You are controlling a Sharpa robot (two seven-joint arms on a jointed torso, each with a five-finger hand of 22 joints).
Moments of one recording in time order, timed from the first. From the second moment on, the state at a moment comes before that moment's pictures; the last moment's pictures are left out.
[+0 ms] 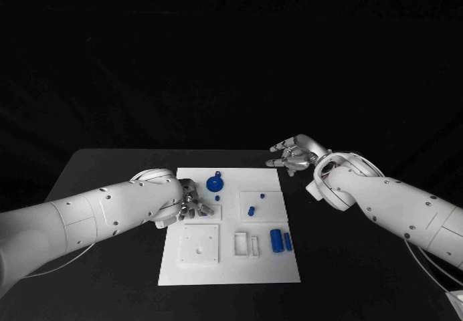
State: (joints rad) left arm 1.31 -0.48 -0.23 1.11 -0.99 0.04 -0.52; left_hand 1.09 -0.09 0.04 0.12 0.27 1.20 0.01 0.07 0.68 1.46 -0.06 0.58 0.51 1.31 -0.11 1.17 0.59 0.02 1.27 -0.12 0.31 1.31; right arm 0.98 -0.72 0.37 1.29 -1.26 -0.31 -0.10; right_hand 1.25 -0.08 0.06 -0.07 0.36 0.90 0.13 0.06 0.06 1.10 0.02 0.92 0.97 1.34 -0.04 0.89 0.95 0.11 1.47 -0.06 0.20 1.21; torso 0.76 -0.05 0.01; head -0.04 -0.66
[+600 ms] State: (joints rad) left arm 1.31 -0.48 -0.23 1.11 -1.00 0.04 -0.53; left_hand 1.10 -0.03 0.02 0.08 0.28 1.19 0.01 0.07 0.73 1.46 -0.06 0.59 0.51 1.31 -0.11 1.17 0.58 0.01 1.26 -0.12 0.31 1.31; right arm 0.98 -0.72 0.37 1.29 -1.26 -0.31 -0.10; right_hand 1.25 -0.08 0.06 -0.07 0.36 0.89 0.13 0.06 0.06 1.10 0.02 0.92 0.97 1.34 -0.04 0.89 0.95 0.11 1.47 -0.06 0.20 1.21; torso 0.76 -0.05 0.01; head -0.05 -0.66
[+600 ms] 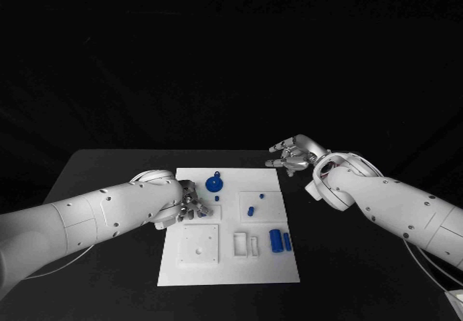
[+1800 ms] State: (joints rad) left arm 1.30 -0.51 -0.23 1.14 -0.98 0.02 -0.51; left_hand 1.13 0.09 0.06 -0.04 0.52 1.16 0.00 0.06 0.73 1.45 -0.06 0.59 0.50 1.31 -0.11 1.17 0.58 0.01 1.27 -0.13 0.32 1.31; right arm 0.97 -0.72 0.37 1.29 -1.26 -0.30 -0.10; right_hand 1.25 -0.08 0.06 -0.07 0.36 0.90 0.13 0.06 0.06 1.10 0.02 0.92 0.97 1.34 -0.04 0.89 0.95 0.12 1.47 -0.06 0.20 1.21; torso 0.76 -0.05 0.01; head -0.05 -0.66
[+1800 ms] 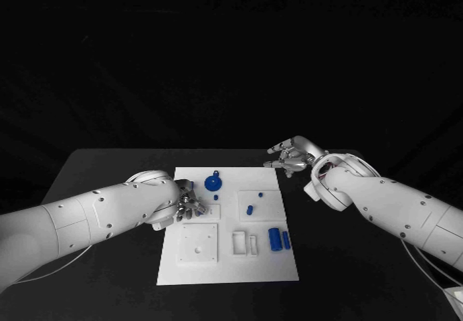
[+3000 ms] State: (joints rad) left arm 1.33 -0.58 -0.15 1.19 -0.84 0.09 -0.46; left_hand 1.11 0.12 0.07 -0.07 0.53 1.17 0.02 0.06 0.77 1.46 -0.06 0.59 0.50 1.31 -0.11 1.18 0.58 0.01 1.24 -0.12 0.37 1.31; right arm 0.96 -0.70 0.37 1.31 -1.28 -0.29 -0.07; right_hand 1.26 -0.07 0.09 -0.17 0.33 0.94 0.12 0.06 0.06 1.11 0.02 0.93 0.98 1.34 -0.05 0.90 0.96 0.12 1.47 -0.06 0.20 1.22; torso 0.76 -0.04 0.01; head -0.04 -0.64
